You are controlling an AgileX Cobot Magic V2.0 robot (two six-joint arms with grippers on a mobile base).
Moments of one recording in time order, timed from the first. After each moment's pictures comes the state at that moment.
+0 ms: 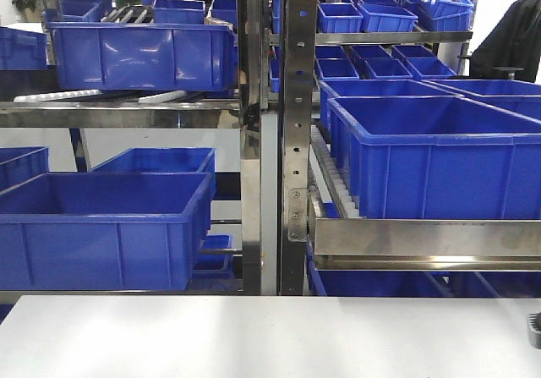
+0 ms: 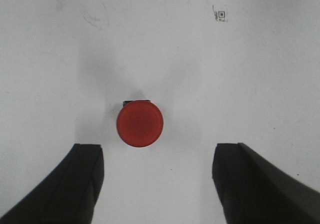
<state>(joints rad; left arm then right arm) -0.01 1.59 -0.53 0.38 0.26 -0.45 0.04 1.24 -0.79 -0.23 0.87 0.14</state>
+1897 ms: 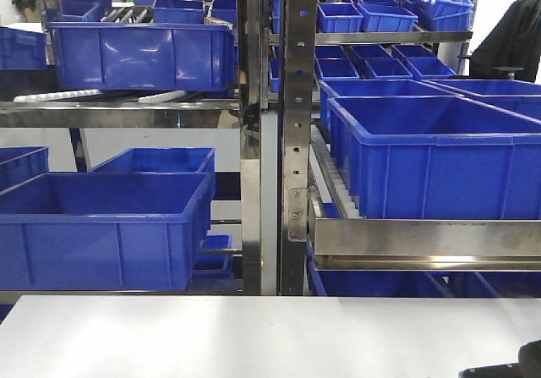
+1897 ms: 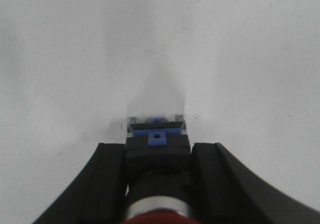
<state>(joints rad) -0.01 1.58 -0.53 0.38 0.24 -0.45 0.04 1.76 -0.83 -0.18 0.71 0.15</state>
